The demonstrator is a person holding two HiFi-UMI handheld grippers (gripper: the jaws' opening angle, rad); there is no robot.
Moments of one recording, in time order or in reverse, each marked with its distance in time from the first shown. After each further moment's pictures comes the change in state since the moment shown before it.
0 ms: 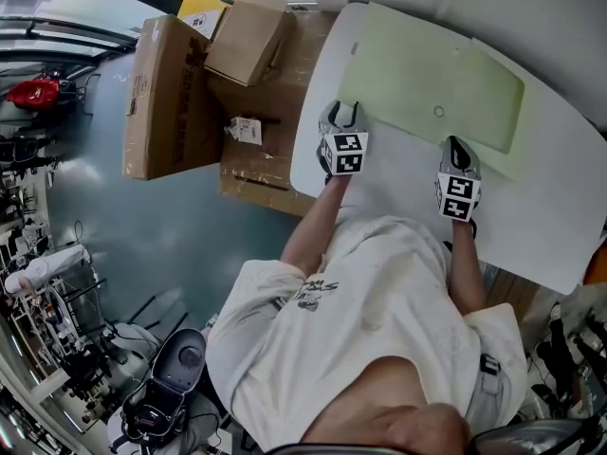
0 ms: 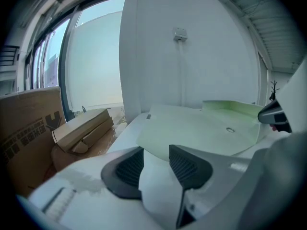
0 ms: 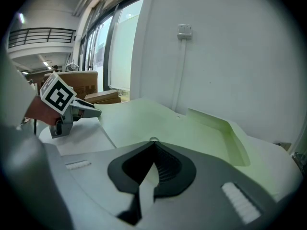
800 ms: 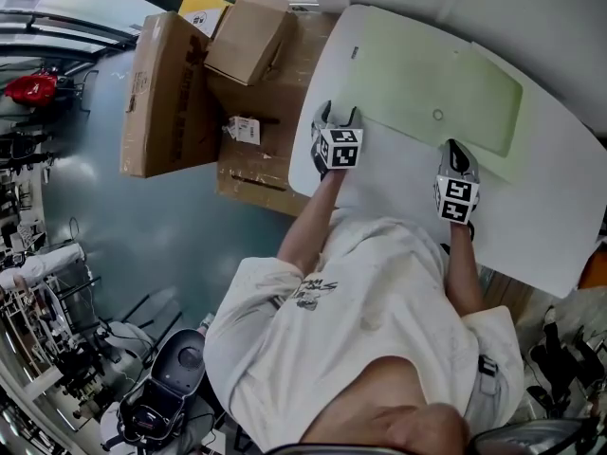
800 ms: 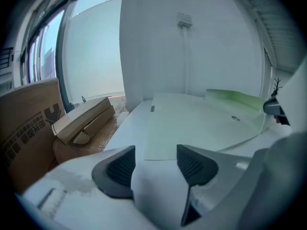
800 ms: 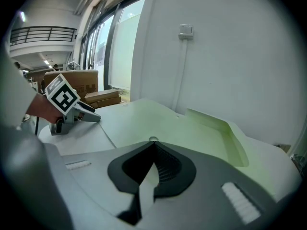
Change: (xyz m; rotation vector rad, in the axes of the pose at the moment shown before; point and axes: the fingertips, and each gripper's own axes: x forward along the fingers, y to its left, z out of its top) left arm 0.011 0.015 -0.028 -0.001 0.142 0.008; right arm 0.002 0.001 -0.002 -0.014 0.002 0.000
